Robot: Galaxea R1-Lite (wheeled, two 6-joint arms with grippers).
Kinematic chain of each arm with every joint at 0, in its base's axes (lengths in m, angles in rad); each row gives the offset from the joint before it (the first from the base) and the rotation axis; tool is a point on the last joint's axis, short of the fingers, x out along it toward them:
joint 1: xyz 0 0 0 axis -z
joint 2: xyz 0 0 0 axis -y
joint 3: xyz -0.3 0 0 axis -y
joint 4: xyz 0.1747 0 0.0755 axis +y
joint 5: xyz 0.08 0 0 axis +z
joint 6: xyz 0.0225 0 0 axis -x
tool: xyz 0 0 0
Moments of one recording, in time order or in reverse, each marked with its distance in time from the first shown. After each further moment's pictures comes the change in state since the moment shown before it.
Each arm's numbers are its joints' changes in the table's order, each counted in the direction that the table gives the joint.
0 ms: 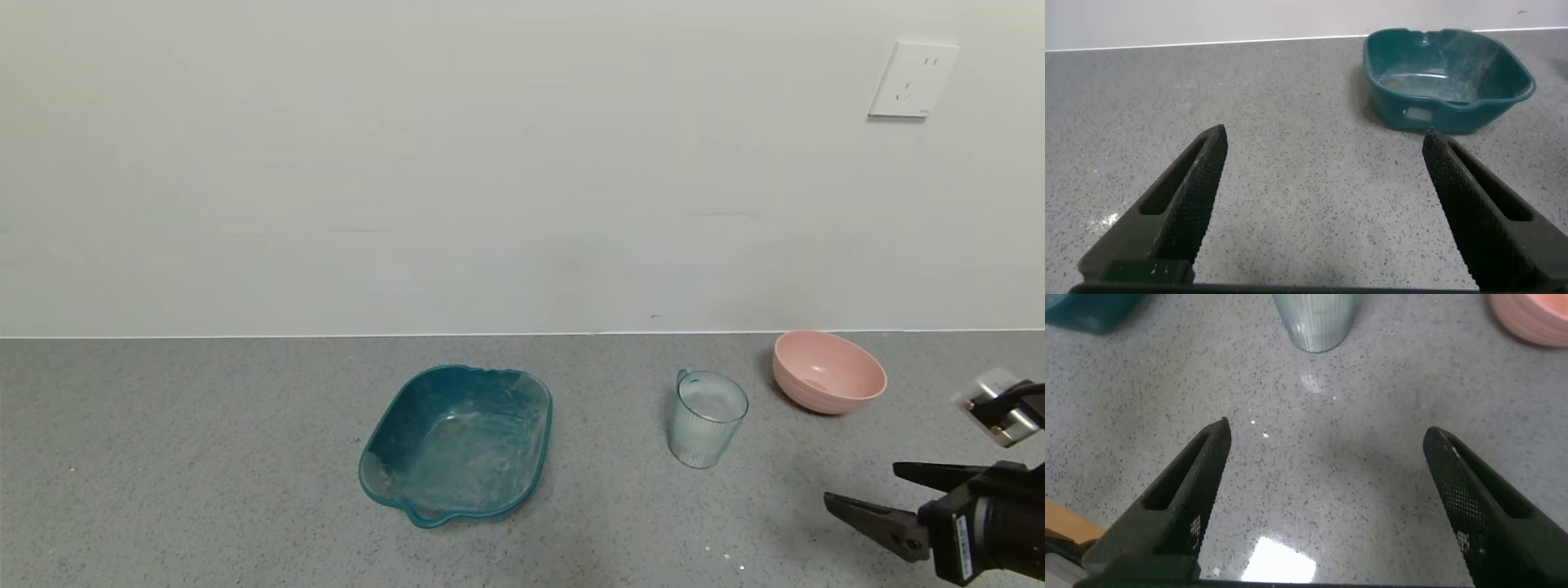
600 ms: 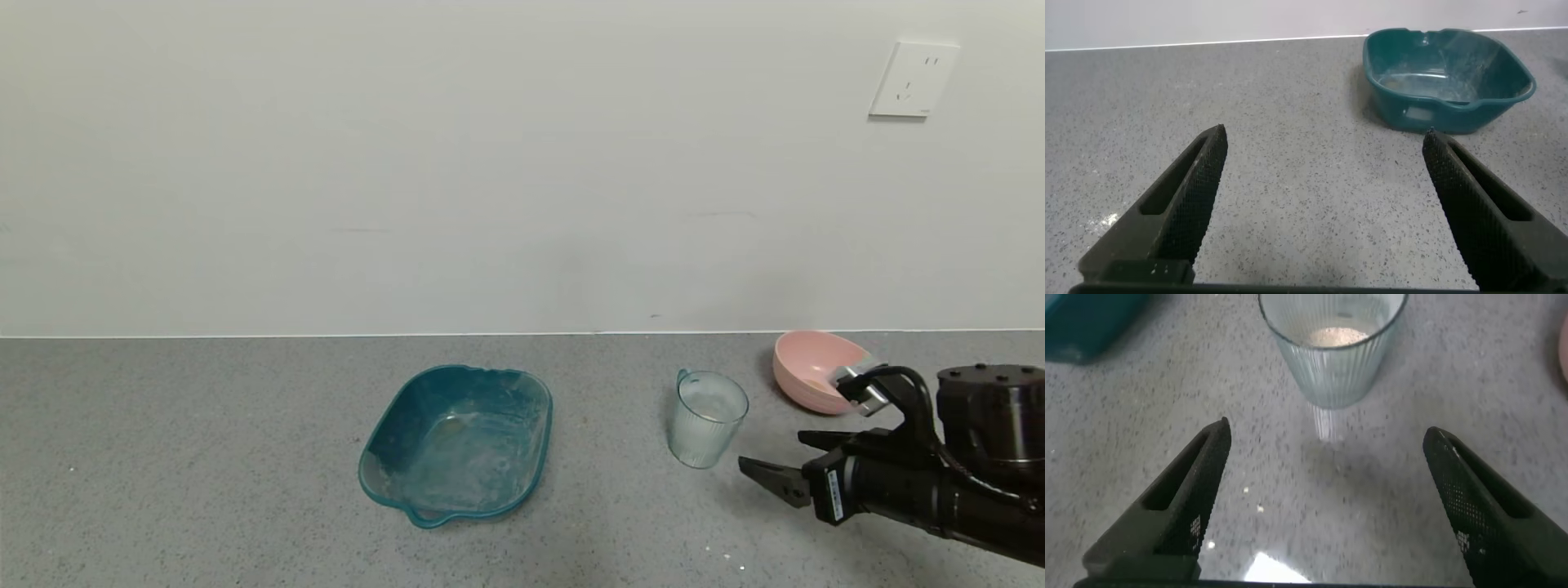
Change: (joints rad) left arm 0.000 0.000 0.000 0.000 0.000 0.000; right arm -0.059 -0.386 0.013 -0.417 0.011 -0.003
